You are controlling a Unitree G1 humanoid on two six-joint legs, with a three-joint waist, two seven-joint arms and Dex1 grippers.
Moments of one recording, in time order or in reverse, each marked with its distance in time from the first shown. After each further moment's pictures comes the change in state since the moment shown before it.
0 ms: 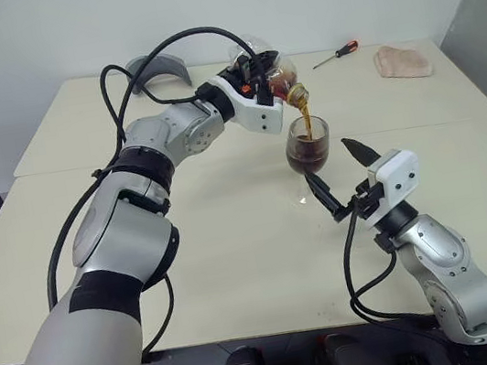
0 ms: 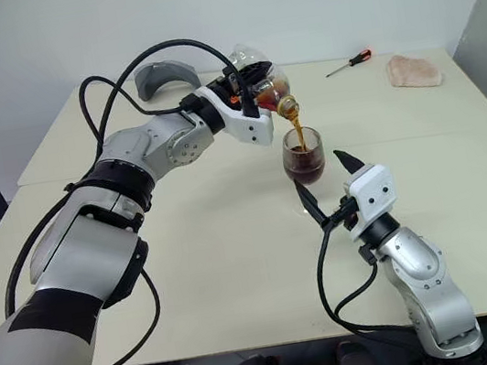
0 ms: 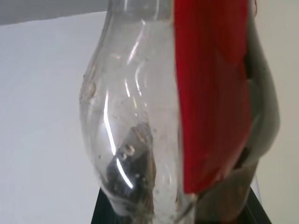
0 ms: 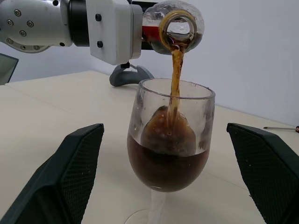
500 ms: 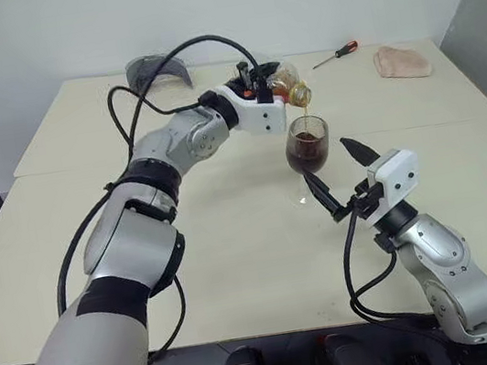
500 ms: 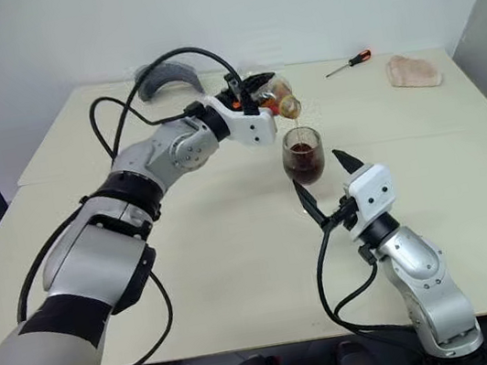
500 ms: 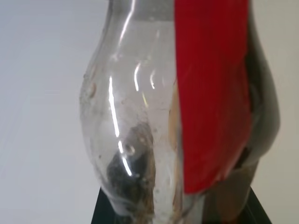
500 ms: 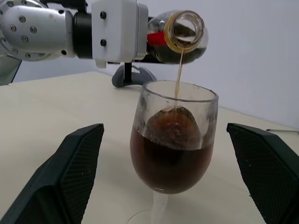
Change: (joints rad) left arm 0.080 -0.043 0.102 -0.014 -0.205 -0.028 -0.230; right arm -0.009 -0.001 0.000 0.000 0.001 0.000 0.011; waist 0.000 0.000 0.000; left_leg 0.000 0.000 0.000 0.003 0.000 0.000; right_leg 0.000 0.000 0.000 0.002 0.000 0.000
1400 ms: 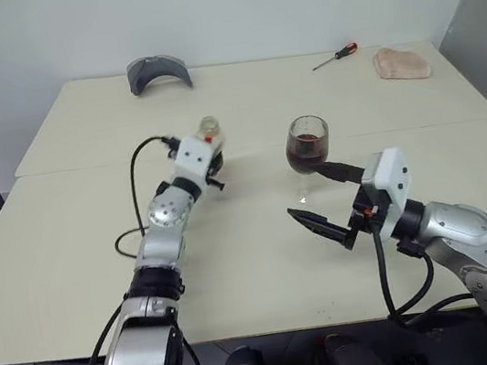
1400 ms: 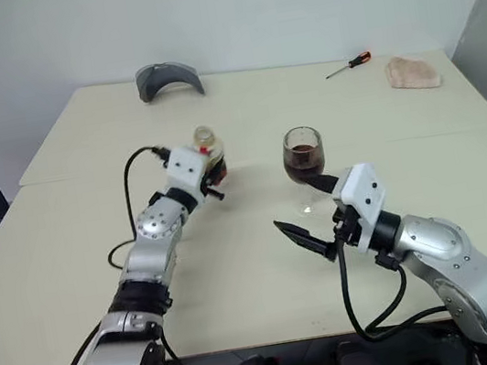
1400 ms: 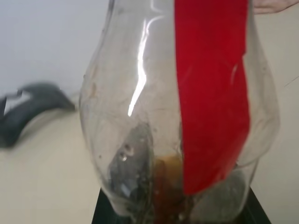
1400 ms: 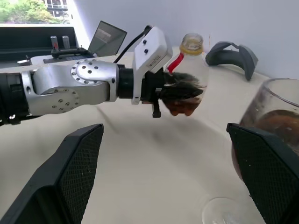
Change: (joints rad) left arm 0.720 -0.038 0.510 -0.713 -0.658 0.699 -0.358; right arm -0.112 -0.265 -0.018 -0.135 0.331 0.337 0.233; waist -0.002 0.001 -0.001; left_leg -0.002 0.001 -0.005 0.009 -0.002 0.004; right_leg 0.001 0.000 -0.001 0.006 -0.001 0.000
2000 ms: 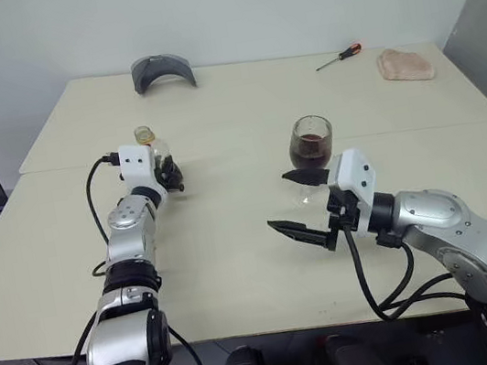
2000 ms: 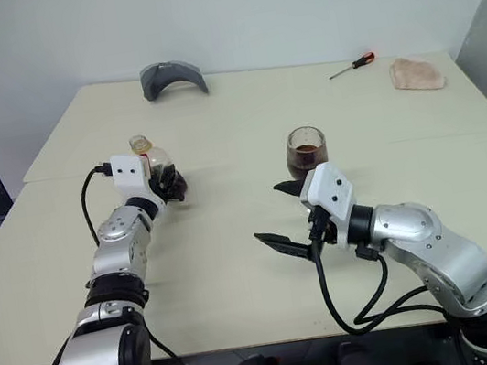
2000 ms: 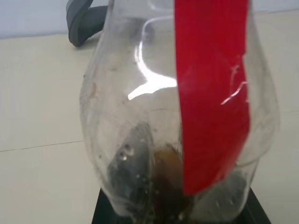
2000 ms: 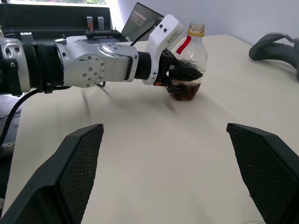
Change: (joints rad) left arm -0.153 0.061 0.197 0.361 -0.138 0.007 -0.005; right arm -0.152 -0.023 0.113 0.092 -0.008 0.046 0.074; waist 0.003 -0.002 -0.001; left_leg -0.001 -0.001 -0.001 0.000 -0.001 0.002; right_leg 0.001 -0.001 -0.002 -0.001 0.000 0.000
